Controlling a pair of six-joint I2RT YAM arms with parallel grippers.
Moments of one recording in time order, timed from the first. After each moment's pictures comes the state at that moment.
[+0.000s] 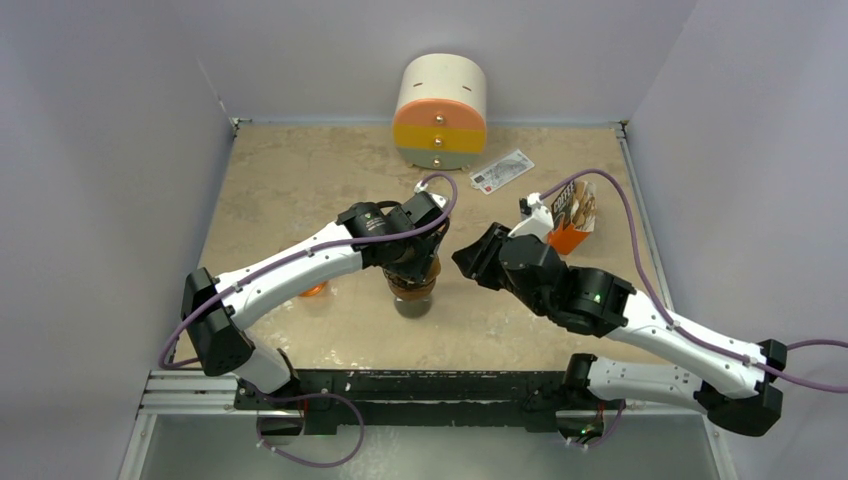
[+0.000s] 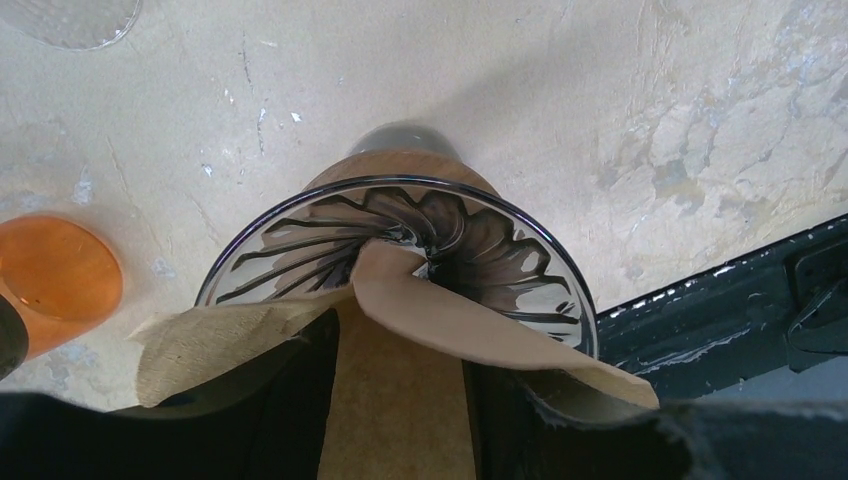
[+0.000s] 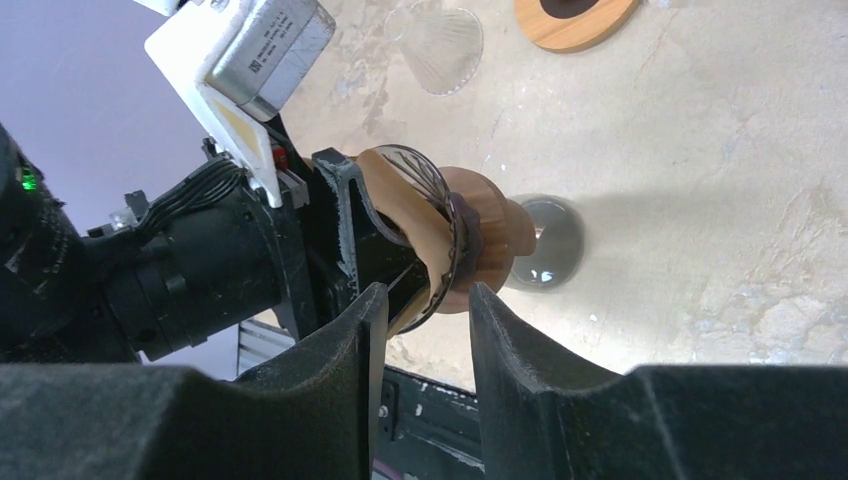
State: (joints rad) left arm -0.97 1.54 1.47 -1.04 -0.22 -0.51; right arm 1.10 0.95 1.05 -0.64 0.50 1.11
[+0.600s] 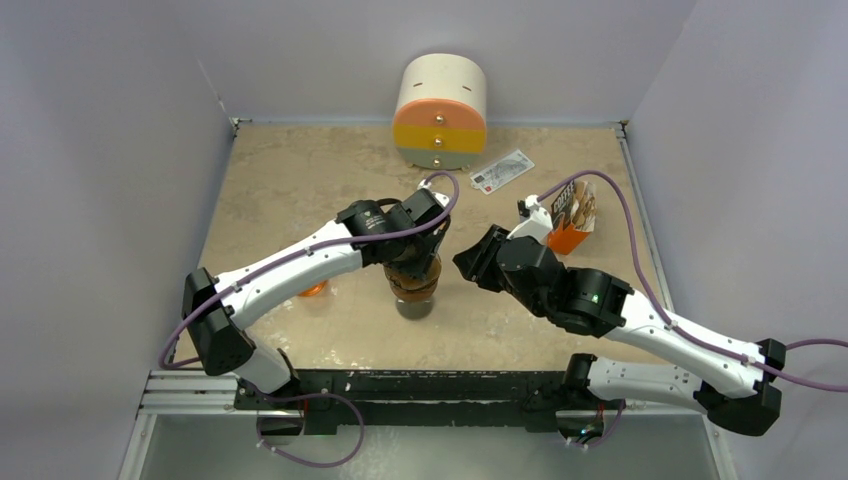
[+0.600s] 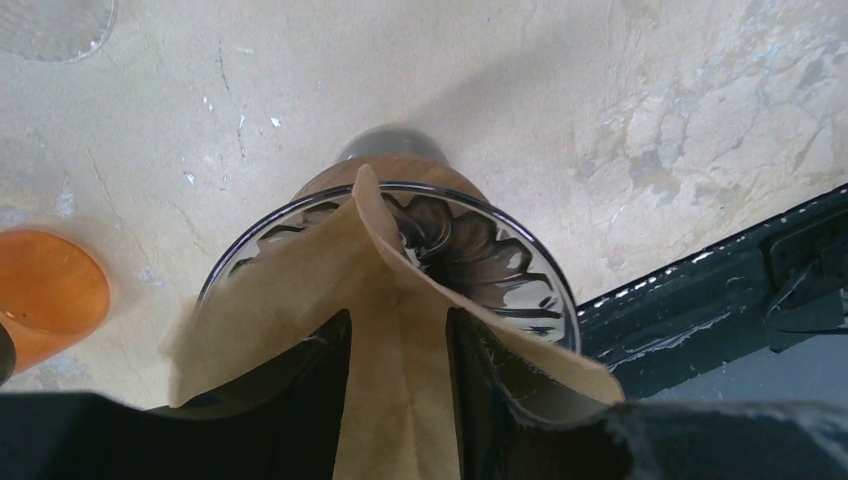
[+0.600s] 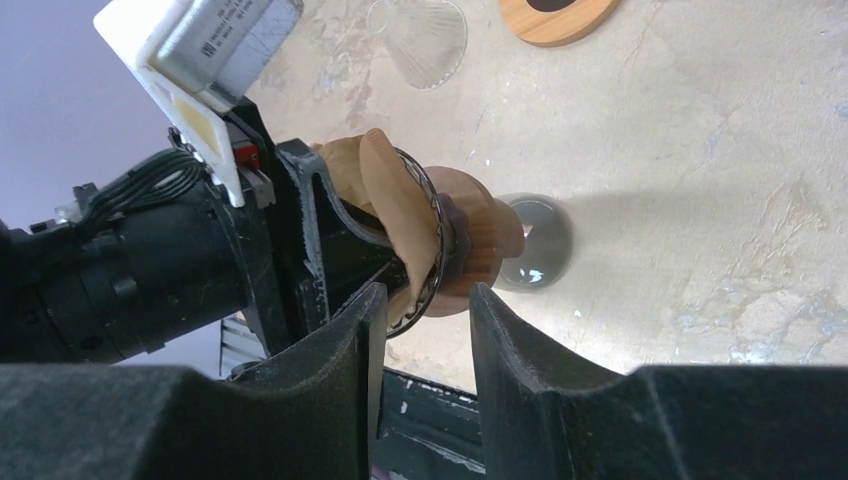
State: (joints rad) left arm -0.97 1.54 1.48 -1.04 -0.18 -0.50; right arm 1.10 0.95 1.04 -0.66 0.51 1.10
